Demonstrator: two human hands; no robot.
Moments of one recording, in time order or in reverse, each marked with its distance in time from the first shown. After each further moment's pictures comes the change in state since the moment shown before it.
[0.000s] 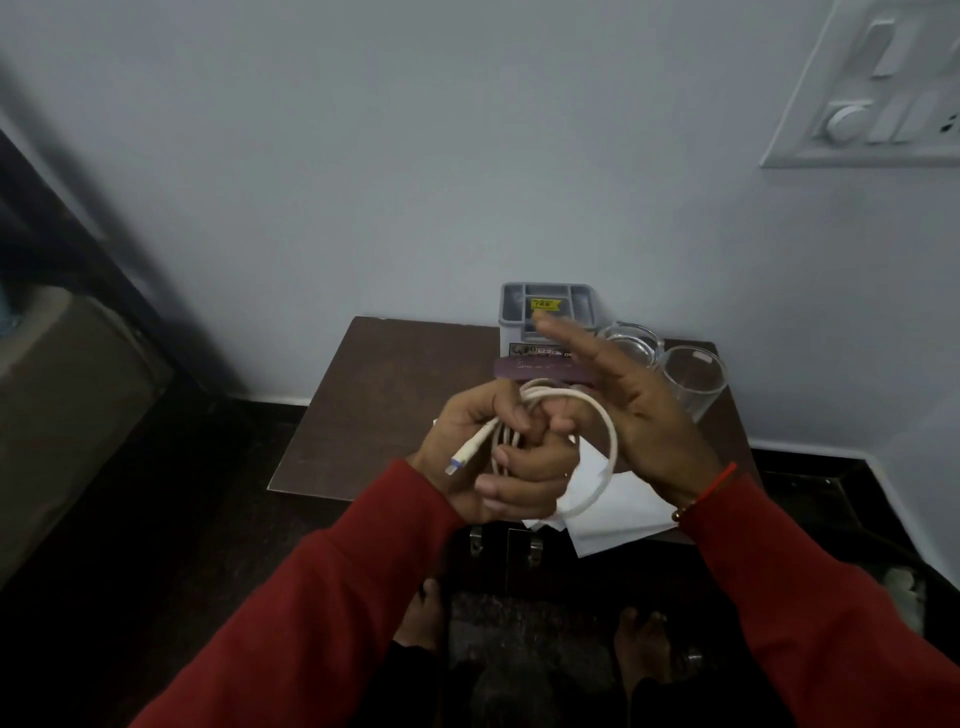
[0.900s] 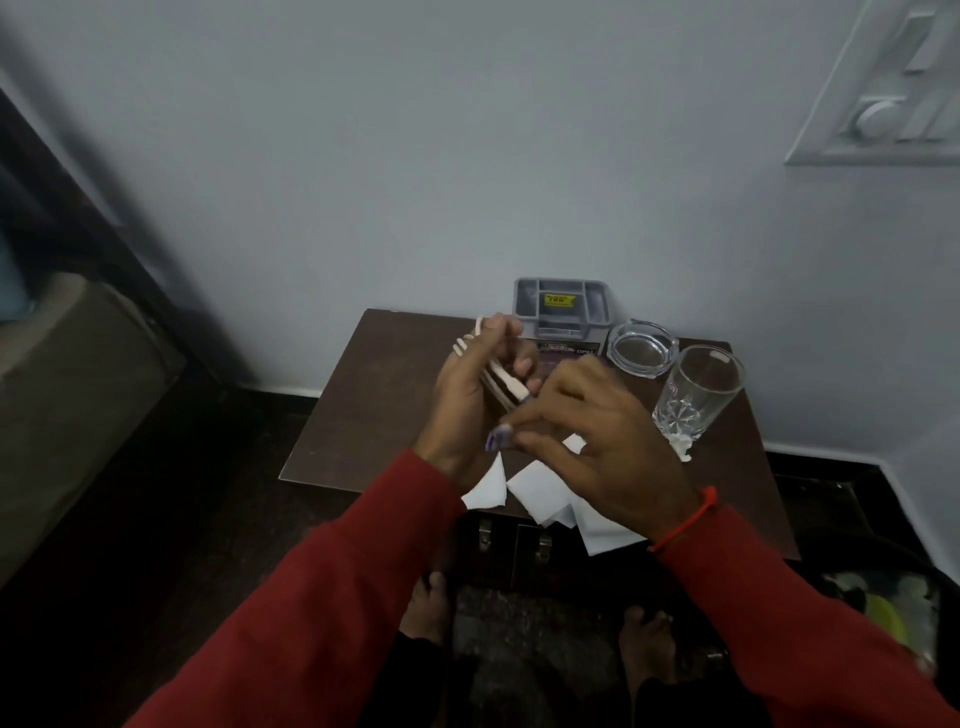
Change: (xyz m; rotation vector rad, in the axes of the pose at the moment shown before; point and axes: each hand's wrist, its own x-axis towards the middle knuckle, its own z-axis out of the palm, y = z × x) left_hand 0.004 0.013 -0.019 0.265 0.677 0.699; right_hand -0.004 -0.017 0.039 -0.728 0.043 -0.287
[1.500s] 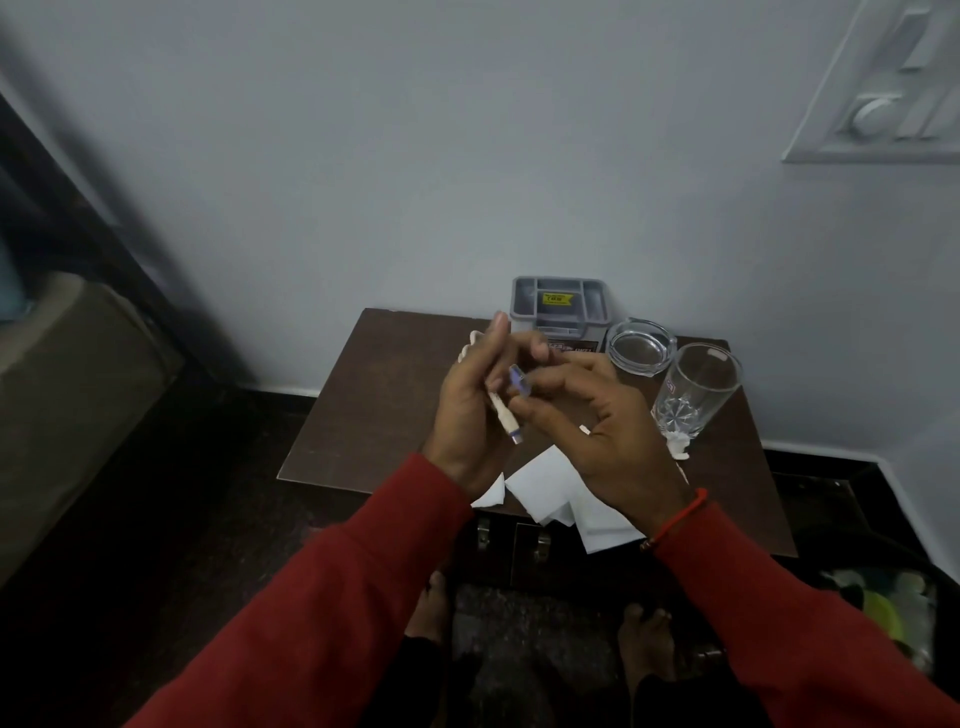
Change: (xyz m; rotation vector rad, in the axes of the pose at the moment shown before) left_hand -0.007 -0.005 0.005 -0.031 -0.057 -0.003; right_hand -0.002 0.000 0.010 0.496 0.105 0.365
